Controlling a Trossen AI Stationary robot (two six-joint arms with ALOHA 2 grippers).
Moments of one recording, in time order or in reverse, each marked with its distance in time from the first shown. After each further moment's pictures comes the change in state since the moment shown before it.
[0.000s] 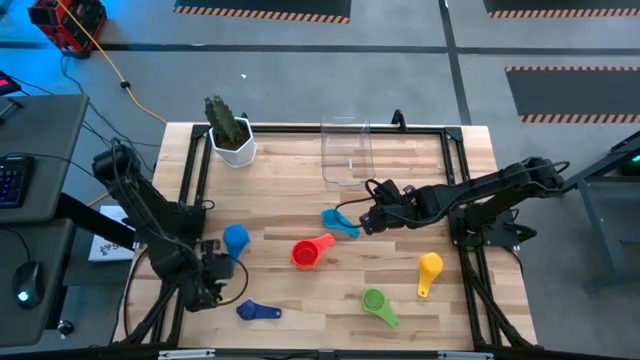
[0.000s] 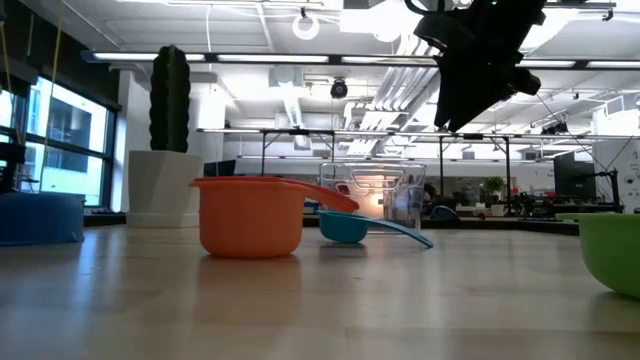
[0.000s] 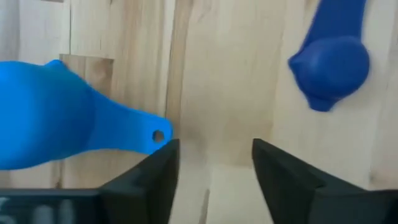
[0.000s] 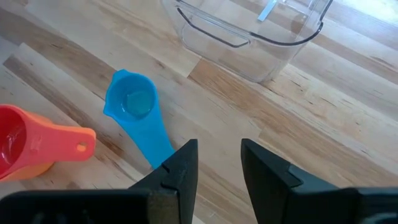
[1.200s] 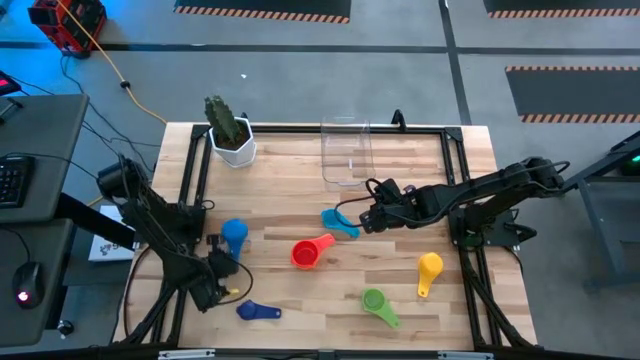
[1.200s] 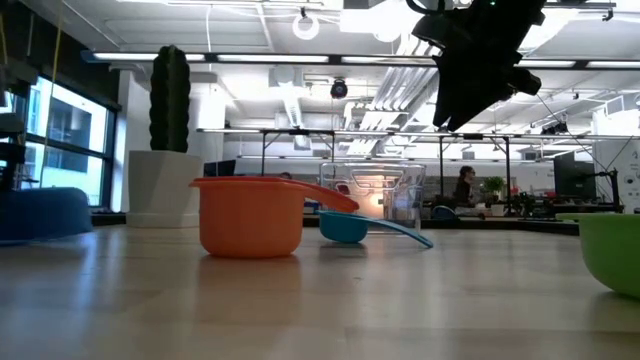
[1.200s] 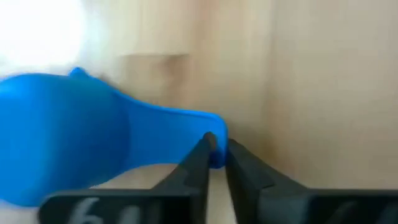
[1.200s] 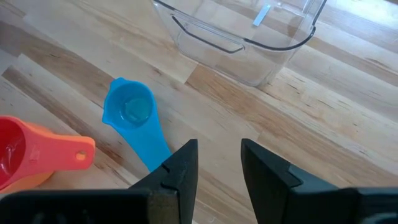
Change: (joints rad) left arm -0.001 0.190 -0.105 0.025 -0.159 0.031; right arm 0.000 0.000 0.000 0.000 0.023 0.027
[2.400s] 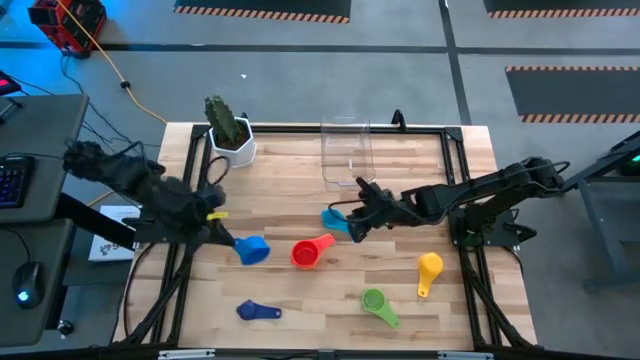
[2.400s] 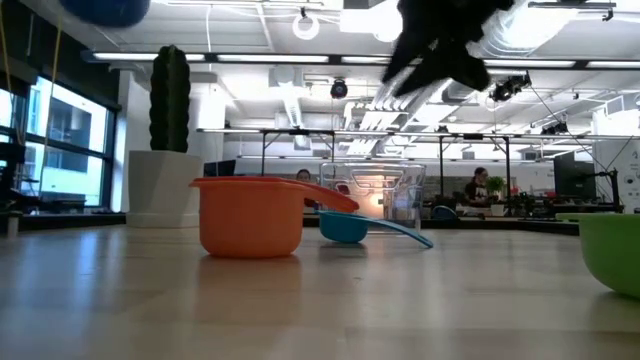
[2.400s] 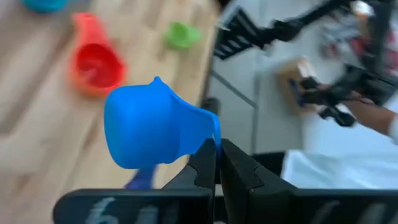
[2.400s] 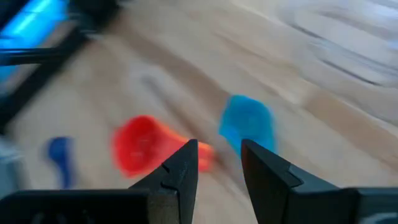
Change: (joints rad) left arm 0.585 -0.611 0.529 -0.077 0.525 0.089; right arm 0.000 0.000 0.000 0.417 -0.187 -0.222
